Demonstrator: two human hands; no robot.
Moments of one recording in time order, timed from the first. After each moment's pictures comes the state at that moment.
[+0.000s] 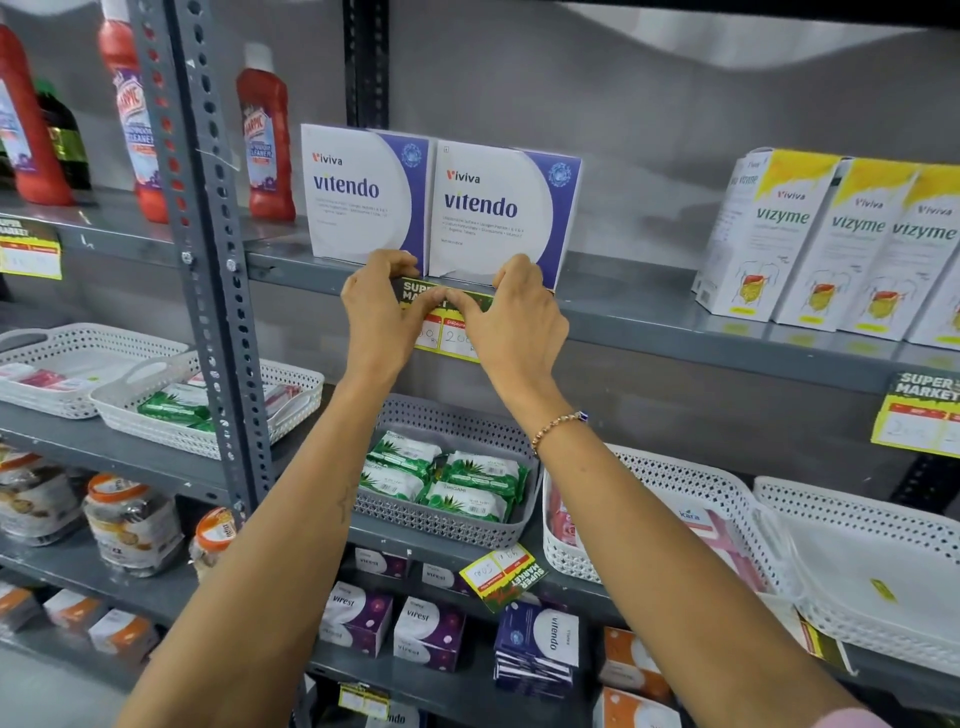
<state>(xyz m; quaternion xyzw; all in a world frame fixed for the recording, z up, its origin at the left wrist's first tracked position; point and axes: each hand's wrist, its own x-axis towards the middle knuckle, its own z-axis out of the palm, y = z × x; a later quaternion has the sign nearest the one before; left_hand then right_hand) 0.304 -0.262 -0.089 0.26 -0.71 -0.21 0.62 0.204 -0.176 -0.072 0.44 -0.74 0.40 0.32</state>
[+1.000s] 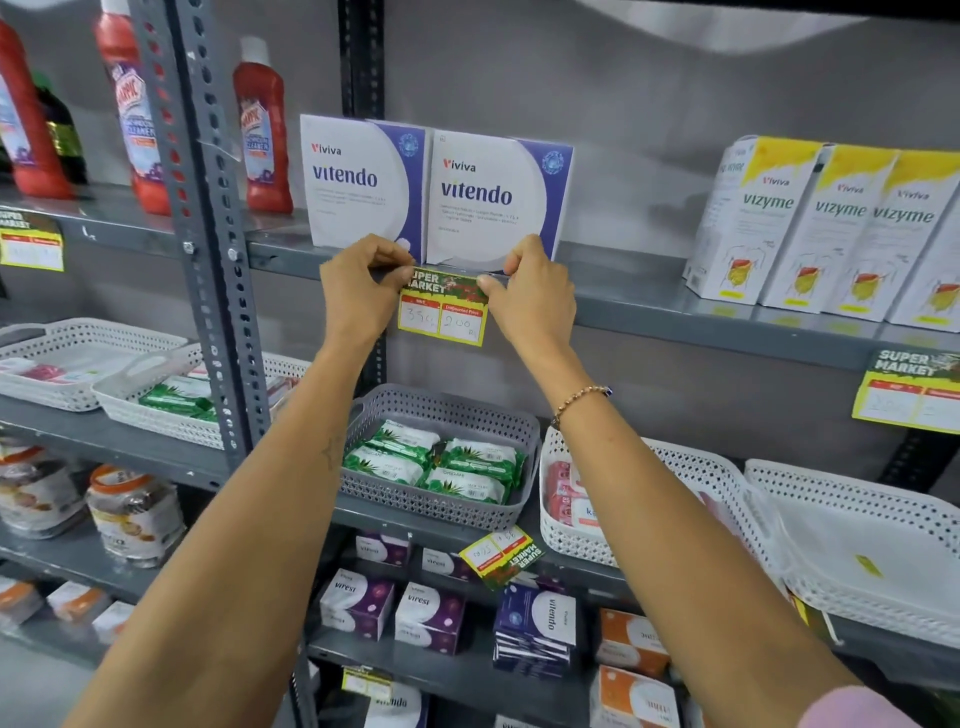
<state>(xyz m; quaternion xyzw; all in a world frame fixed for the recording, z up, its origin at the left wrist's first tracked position) 0.319 -0.277 -0.078 0.26 -0.70 -0.27 0.61 0.193 -0.157 -0.056 0.47 -0.73 0.46 0.21</state>
